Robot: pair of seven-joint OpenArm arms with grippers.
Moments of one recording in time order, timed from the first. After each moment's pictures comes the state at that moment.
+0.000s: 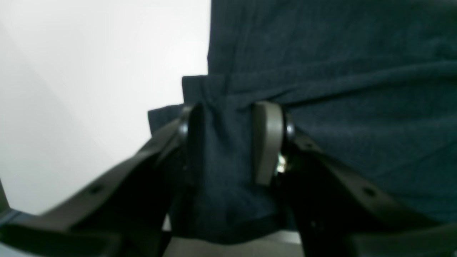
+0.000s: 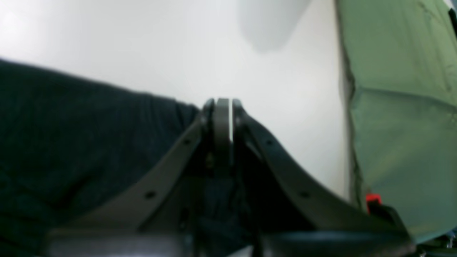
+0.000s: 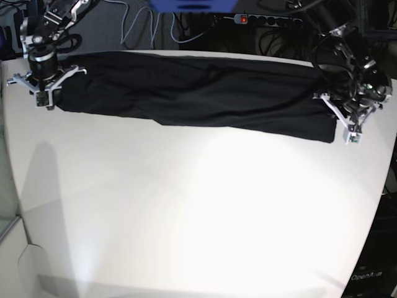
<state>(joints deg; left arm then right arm) 2.7 -4.4 -38.6 92.1 2.1 -40.5 57.7 -18.4 -9.3 47.4 102.4 -29.8 40.1 -4.0</state>
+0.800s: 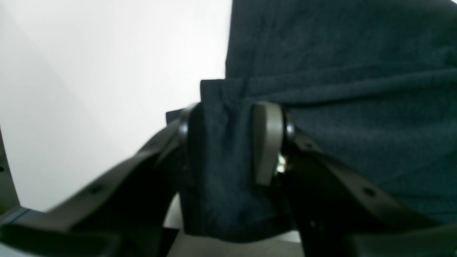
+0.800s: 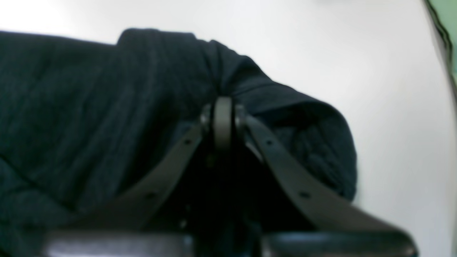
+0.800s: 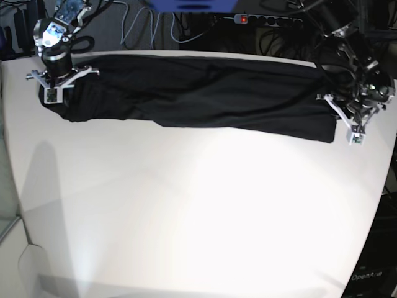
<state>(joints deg) 2.7 -5.3 -38.8 92.3 2.2 -40.5 57.8 -14.4 -8.5 47.8 85.4 -26.7 39.5 1.5</state>
